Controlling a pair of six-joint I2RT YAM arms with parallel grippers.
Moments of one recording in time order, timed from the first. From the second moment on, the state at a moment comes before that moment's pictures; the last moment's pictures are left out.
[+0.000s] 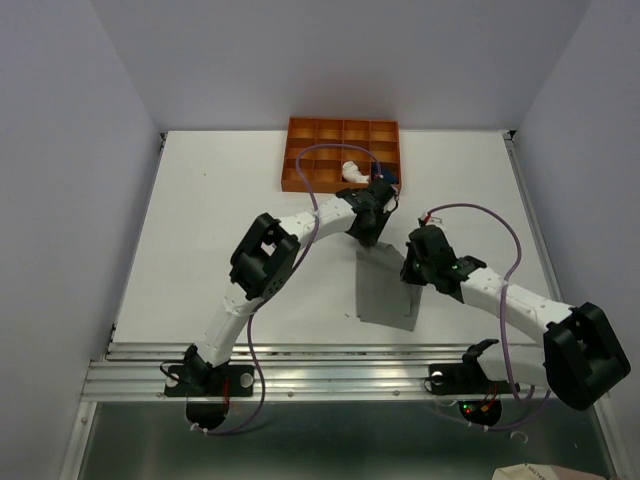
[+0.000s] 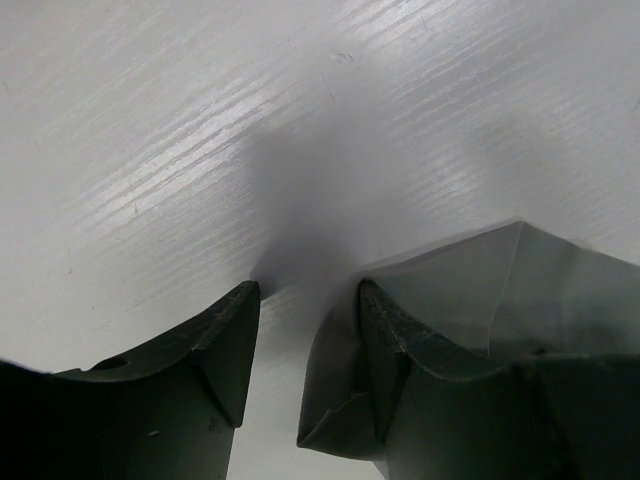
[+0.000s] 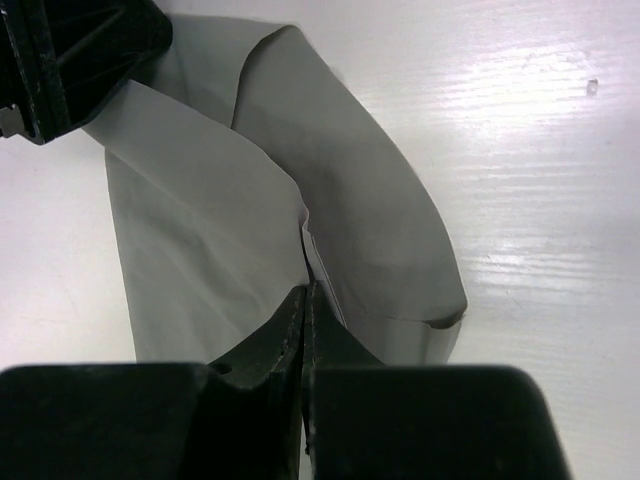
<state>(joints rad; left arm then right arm) -0.83 2.31 1.89 -0.64 -0.13 -0.25 0.53 1.21 0.61 -0.27 0.19 0.61</state>
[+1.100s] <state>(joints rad) -0.82 2.33 1.97 -0.65 -0.12 -0.27 0.49 1.33 0.66 -0.50 0.33 0.77</state>
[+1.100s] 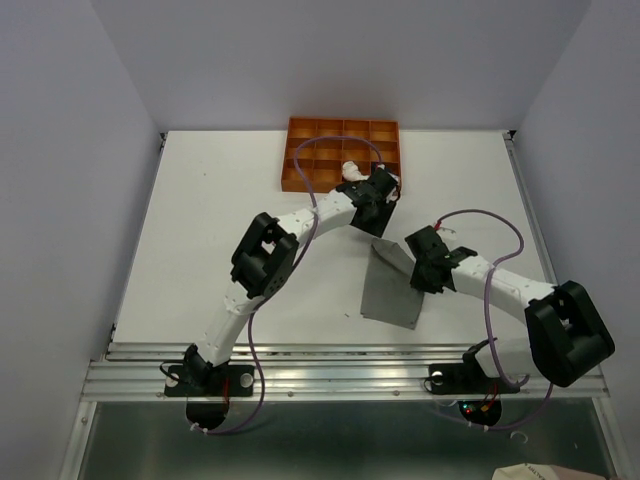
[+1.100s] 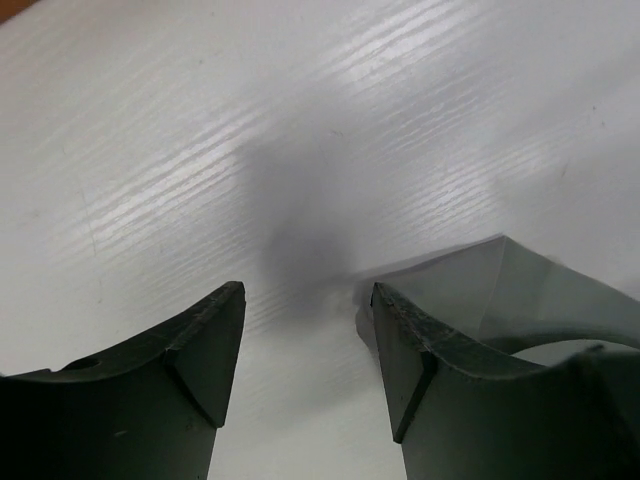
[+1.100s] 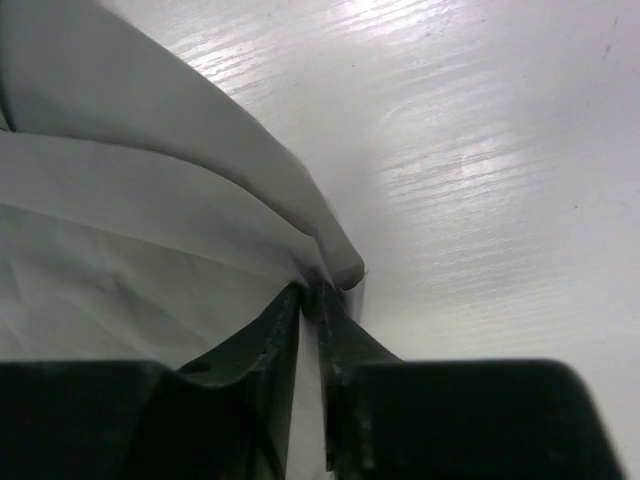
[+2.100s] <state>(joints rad) -0.93 1.58 1.07 -0.35 0.01 -0.63 0.49 1.36 0.85 -0.29 0.07 0.50</state>
